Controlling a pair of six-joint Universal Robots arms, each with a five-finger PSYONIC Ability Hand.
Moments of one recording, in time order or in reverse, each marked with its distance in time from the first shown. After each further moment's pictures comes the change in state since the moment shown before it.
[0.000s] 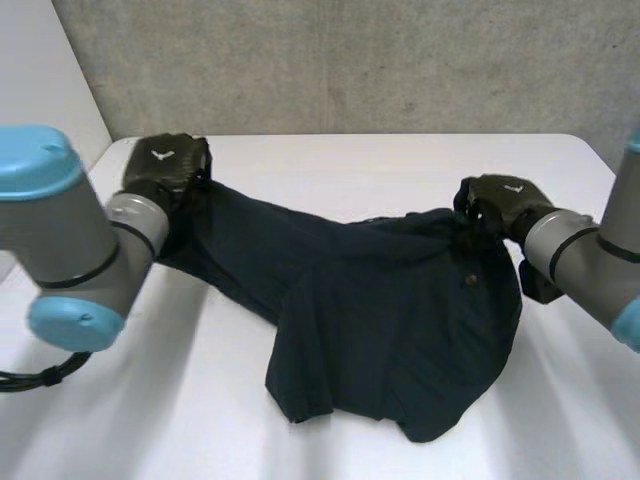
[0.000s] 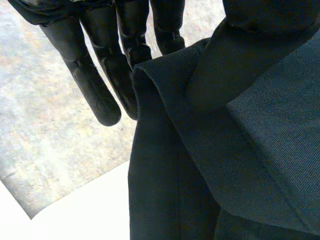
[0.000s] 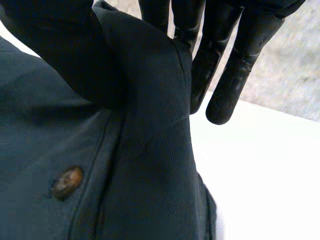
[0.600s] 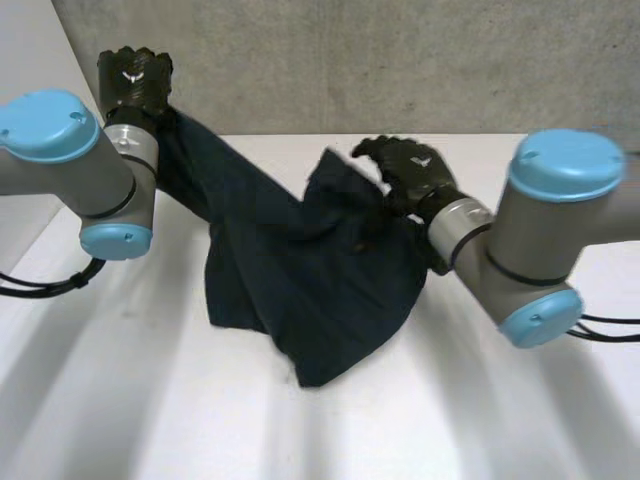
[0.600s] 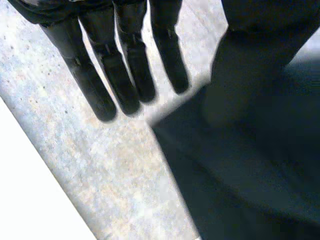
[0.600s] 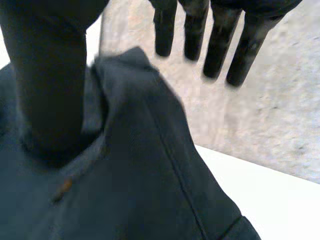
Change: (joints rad) left arm 0.067 -0.309 0.460 0.183 -0.093 0.173; right arm 0.236 0.176 -0.166 -0.270 0.012 0.140; left_hand -0.246 -0.298 -0.290 -0.285 -0.248; right_hand -0.663 -0.787 -0.776 -0.788 -0.745
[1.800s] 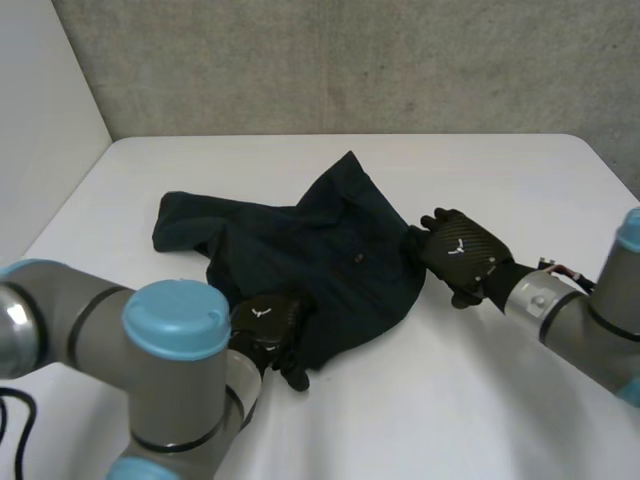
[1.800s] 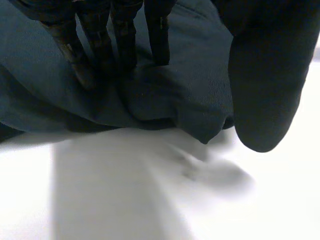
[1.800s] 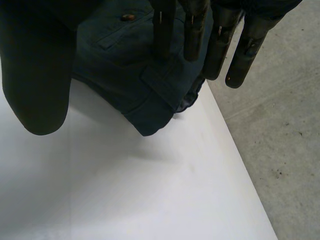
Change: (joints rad) left arm -0.412 0.211 -0.684 -0.268 -0.038 -0.507; right arm -0.323 -0.088 0.446 -0.145 -0.485 -1.021; left_hand -0.503 -0.548 -0.546 -0.572 -0.580; right_hand 0.007 -0.034 -0.042 -0.035 -0.030
